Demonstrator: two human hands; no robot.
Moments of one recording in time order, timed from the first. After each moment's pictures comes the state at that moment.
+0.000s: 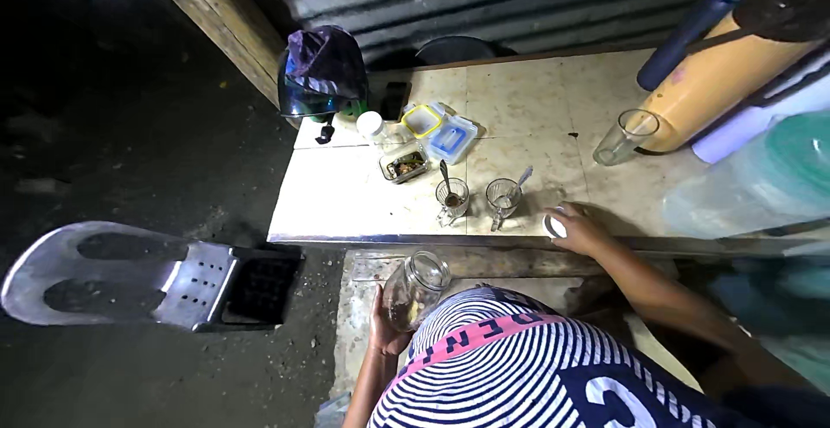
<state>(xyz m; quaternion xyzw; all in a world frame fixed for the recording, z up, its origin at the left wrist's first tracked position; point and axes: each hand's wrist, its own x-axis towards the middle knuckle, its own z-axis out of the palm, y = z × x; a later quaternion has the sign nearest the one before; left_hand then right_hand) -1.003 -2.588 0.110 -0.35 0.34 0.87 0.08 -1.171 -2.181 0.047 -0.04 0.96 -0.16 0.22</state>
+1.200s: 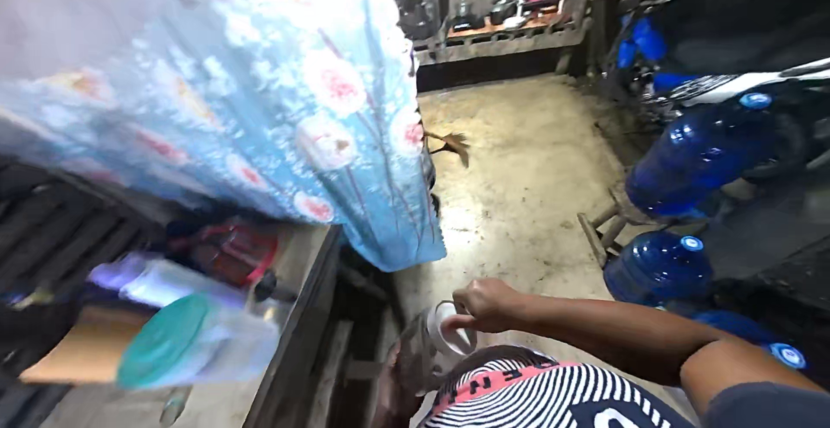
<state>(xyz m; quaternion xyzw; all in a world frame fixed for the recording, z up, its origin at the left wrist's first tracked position) -0.790 -1.997 0.130 0.09 0.42 0.60 0.68 -0.589 -1.853 0.219 0.35 0.86 -0.35 0.10</state>
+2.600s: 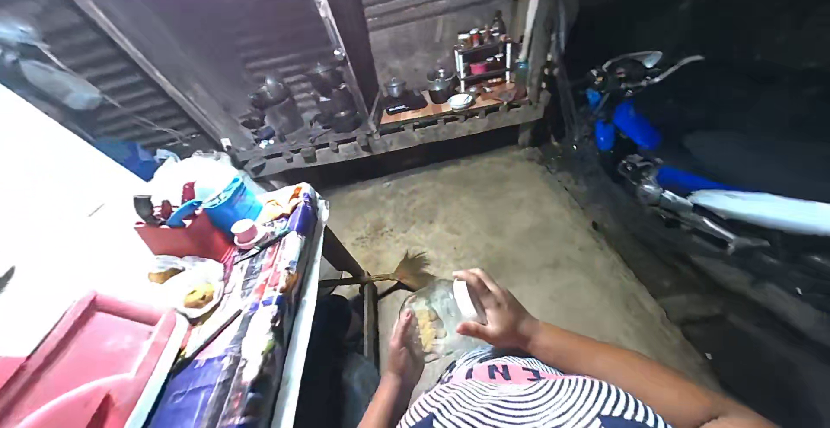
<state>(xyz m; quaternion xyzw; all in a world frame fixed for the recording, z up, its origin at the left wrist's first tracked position) -0.620 -0.838 0.111 0.29 0.43 0.56 0.64 -0.408 -0.815 0.132 0.44 0.77 -0.27 -0.38</state>
